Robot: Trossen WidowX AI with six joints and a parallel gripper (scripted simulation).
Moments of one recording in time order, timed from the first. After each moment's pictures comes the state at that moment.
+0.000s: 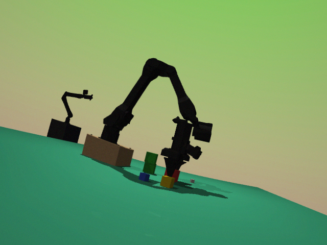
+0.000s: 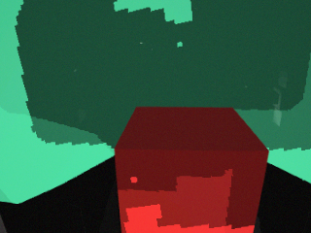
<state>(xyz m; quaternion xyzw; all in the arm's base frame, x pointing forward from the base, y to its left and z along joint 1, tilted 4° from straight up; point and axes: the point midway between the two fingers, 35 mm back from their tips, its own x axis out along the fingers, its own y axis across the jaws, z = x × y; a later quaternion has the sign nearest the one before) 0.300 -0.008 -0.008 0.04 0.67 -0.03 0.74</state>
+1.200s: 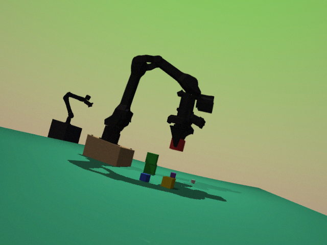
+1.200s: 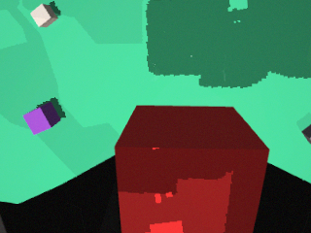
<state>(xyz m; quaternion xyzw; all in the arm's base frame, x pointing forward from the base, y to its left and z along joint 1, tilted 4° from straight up) 0.275 0.014 0.106 0.05 0.67 -0.03 0.74</state>
